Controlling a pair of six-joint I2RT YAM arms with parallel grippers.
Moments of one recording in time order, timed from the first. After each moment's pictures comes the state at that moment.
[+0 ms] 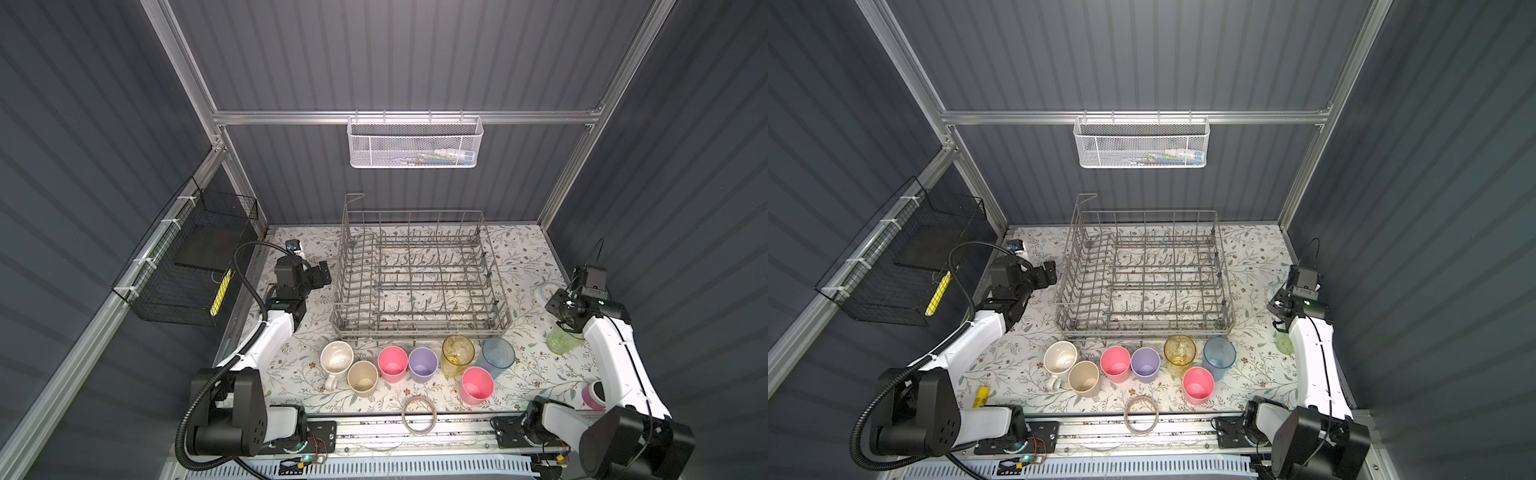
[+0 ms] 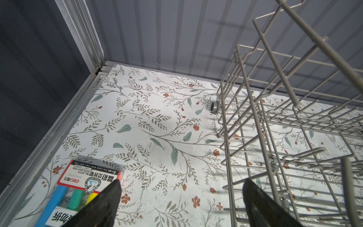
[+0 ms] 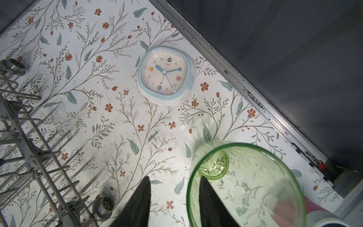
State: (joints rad) left arm -0.09 1.32 0.80 0.08 -0.05 -0.17; right arm -0.30 1.11 0.90 -0.75 0.17 0.40
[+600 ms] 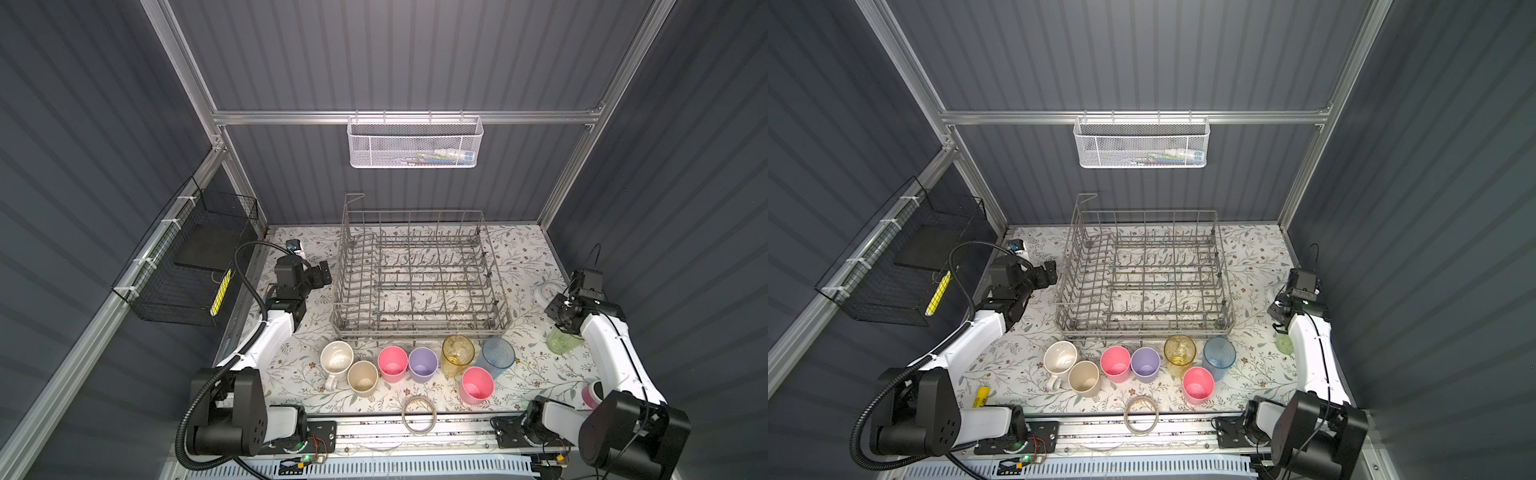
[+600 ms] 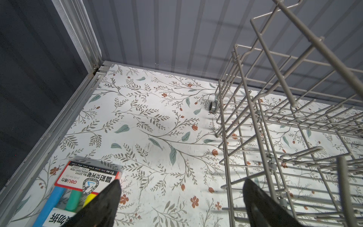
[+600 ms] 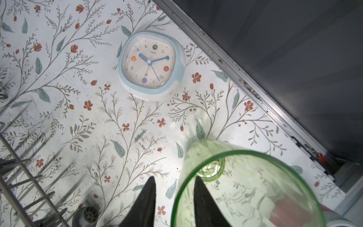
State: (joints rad) left arm -0.09 1.32 0.80 0.08 -0.04 -0.17; right arm -0.32 1.17 0.86 -0.72 0.18 0.40
